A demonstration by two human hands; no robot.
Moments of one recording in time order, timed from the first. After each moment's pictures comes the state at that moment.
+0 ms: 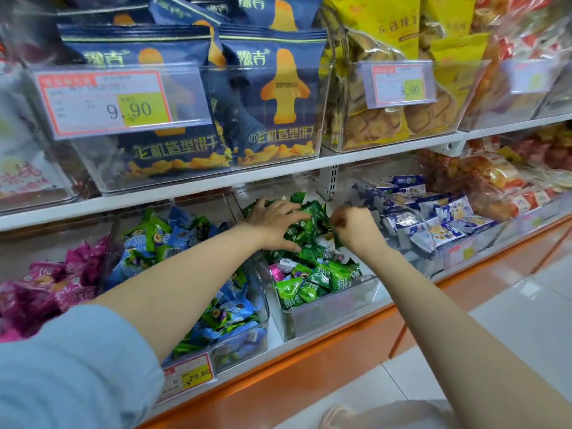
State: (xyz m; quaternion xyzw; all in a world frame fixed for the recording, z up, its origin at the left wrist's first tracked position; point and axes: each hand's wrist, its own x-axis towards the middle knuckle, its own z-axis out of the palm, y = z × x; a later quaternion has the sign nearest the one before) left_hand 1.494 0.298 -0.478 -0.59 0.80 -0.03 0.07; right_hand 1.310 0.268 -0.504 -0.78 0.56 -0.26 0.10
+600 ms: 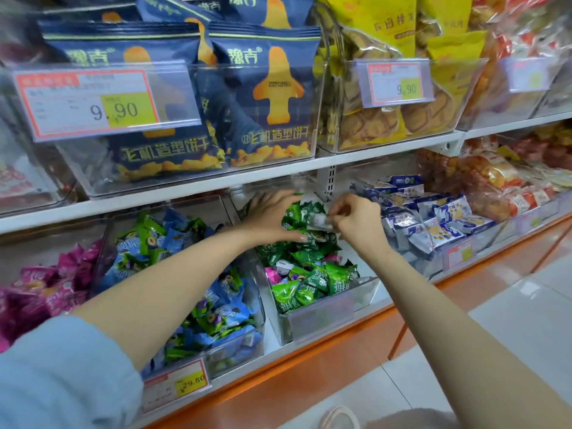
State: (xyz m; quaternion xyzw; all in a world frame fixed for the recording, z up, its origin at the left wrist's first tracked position) left_hand 1.496 0.295 -0.478 -0.60 0.79 0.06 -0.13; right_hand 1.311 0.281 -0.489 -0.69 0.53 -0.43 0.23
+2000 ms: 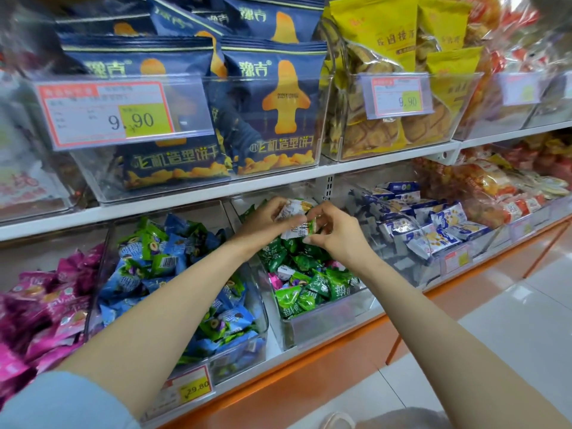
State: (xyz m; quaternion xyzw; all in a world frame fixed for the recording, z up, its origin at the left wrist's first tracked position) left_hand 1.494 0.322 -0.473 -0.54 0.65 0.34 -0.42; right_hand 1.329 0.306 -0.485 -0.75 0.47 -0.38 0.27
